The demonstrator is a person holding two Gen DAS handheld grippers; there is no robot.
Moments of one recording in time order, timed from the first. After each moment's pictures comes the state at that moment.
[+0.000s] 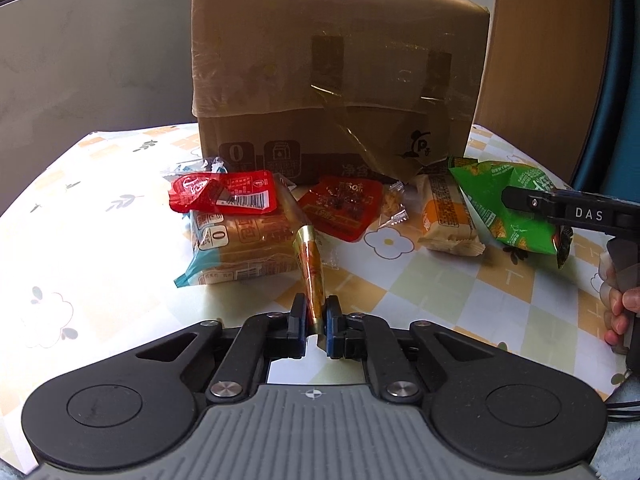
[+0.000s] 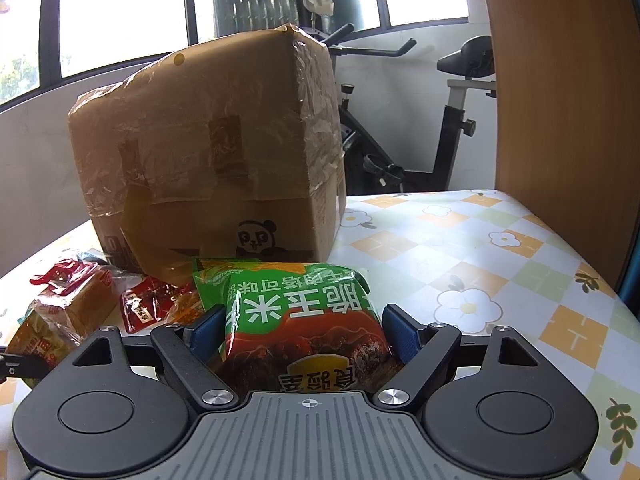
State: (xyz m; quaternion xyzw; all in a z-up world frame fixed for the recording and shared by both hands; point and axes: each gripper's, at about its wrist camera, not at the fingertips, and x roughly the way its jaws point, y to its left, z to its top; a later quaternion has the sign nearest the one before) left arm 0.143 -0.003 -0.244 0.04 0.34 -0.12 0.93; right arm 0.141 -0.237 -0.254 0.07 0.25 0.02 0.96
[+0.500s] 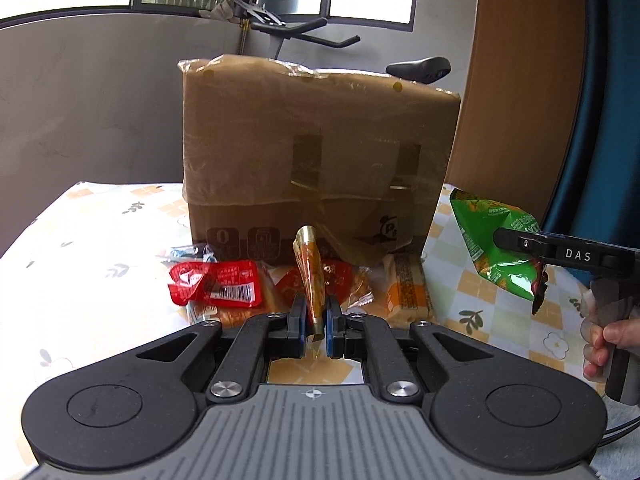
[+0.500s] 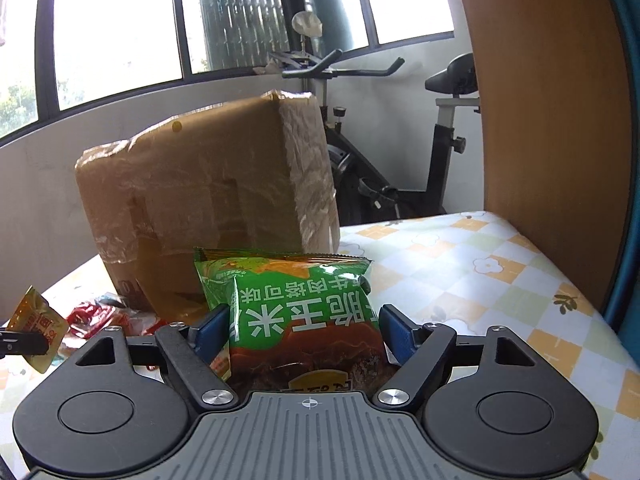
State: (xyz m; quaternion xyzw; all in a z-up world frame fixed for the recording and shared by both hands) left arm 0.137 -0.001 -0.187 0.01 0.27 -0.16 0.95; right arm 0.121 -0.256 -0.204 0.11 0.21 0.02 0.97
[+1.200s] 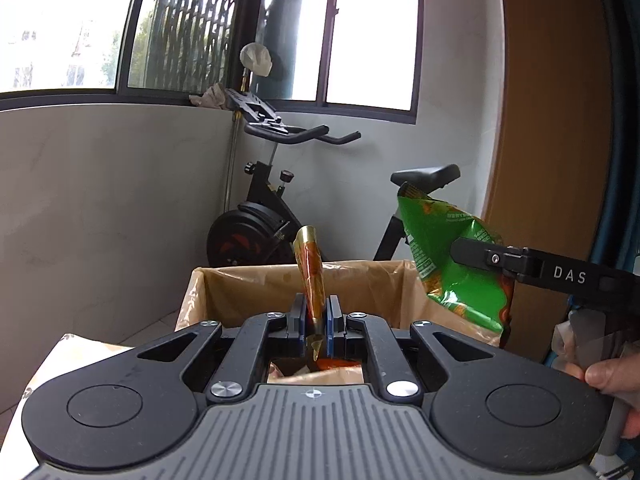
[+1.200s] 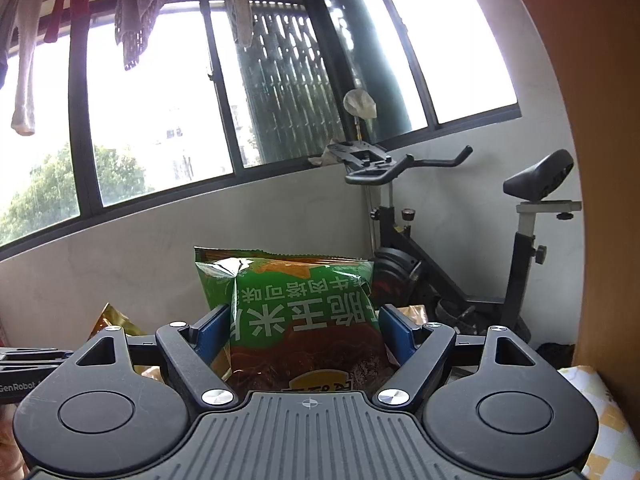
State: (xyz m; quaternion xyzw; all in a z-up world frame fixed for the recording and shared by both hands) left arm 0.292 -0.022 -0.035 0.01 0.18 -0.17 0.97; right arm 0.295 -0.236 -0.042 0.14 0.13 0.10 0.98
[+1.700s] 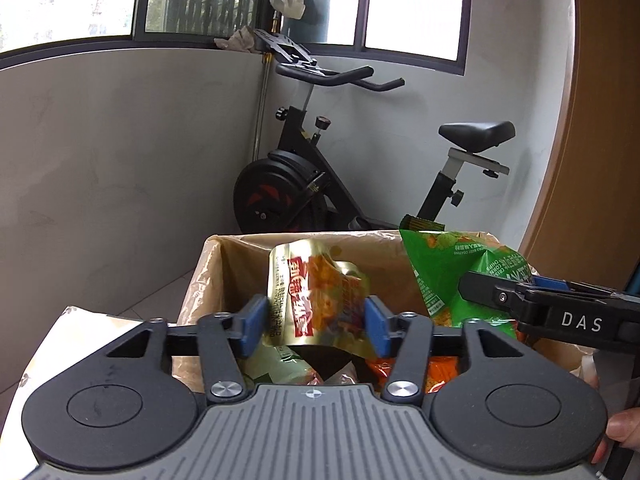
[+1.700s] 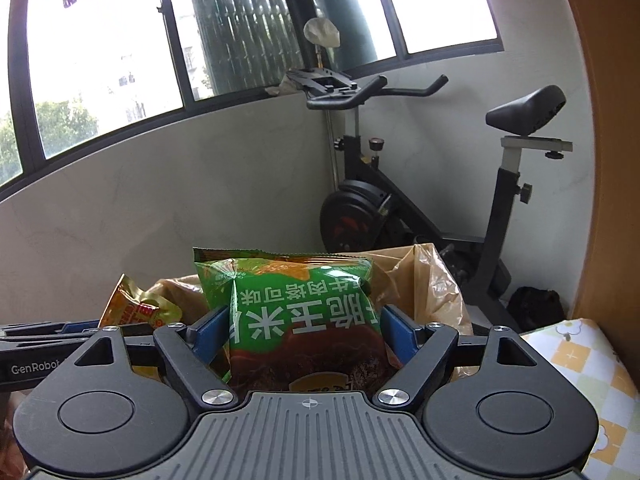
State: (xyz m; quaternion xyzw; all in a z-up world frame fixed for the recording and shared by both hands) left arm 0.366 -0.016 -0.065 0.01 0.25 -0.12 0.96; right arm 0.365 -0.205 -0.086 0.14 0.23 0.04 0.96
